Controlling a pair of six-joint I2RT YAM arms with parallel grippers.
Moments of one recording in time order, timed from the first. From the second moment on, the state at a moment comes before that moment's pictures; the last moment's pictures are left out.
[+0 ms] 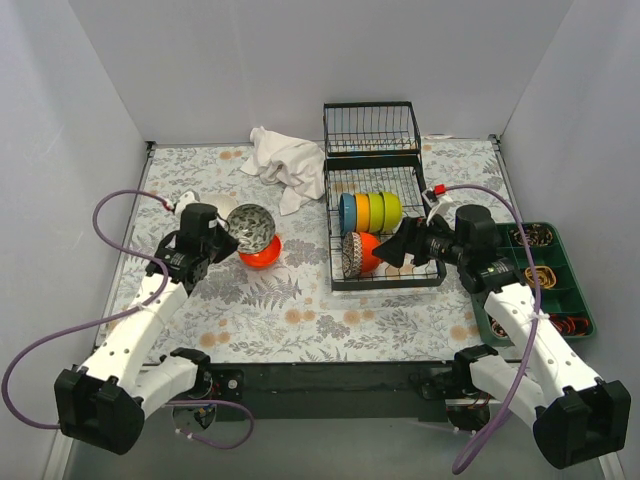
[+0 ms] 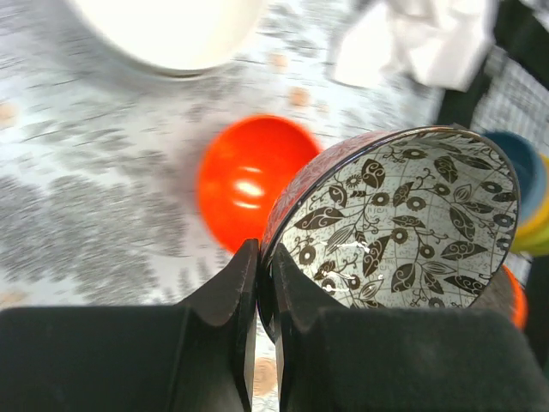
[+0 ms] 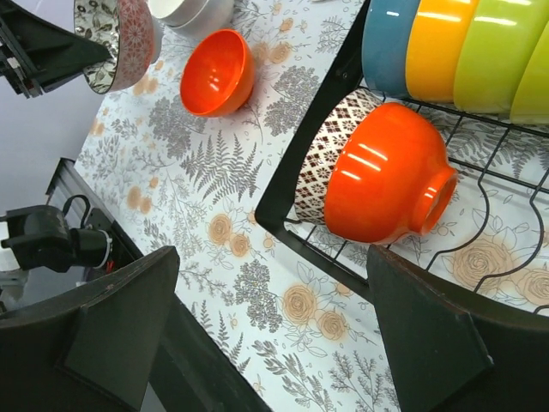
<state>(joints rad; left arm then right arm) -0.33 1.02 0.85 -0.48 -0.19 -0.78 0.31 0.91 0.71 -0.22 -0.60 0.42</state>
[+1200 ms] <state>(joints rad) 0.07 1.06 0.58 -0.46 -0.31 -0.81 0.36 1.08 0.73 -0.33 -0.54 0.29</state>
